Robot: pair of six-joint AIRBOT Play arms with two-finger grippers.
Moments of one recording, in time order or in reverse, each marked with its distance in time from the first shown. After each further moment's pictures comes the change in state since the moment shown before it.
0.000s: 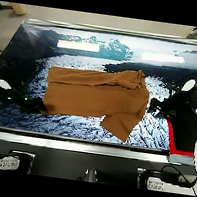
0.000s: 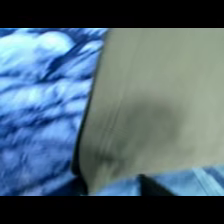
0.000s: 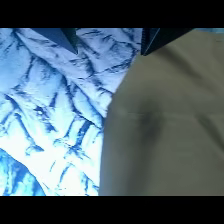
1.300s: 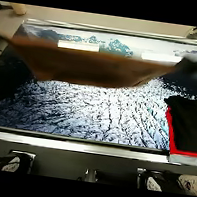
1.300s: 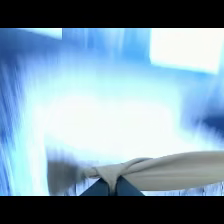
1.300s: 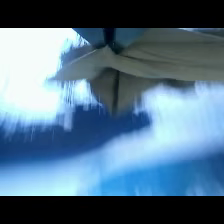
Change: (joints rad) left arm -0.070 0.528 0.658 0.079 0.180 -0.042; right arm -0.004 0.425 0.375 0.156 -0.308 -0.163
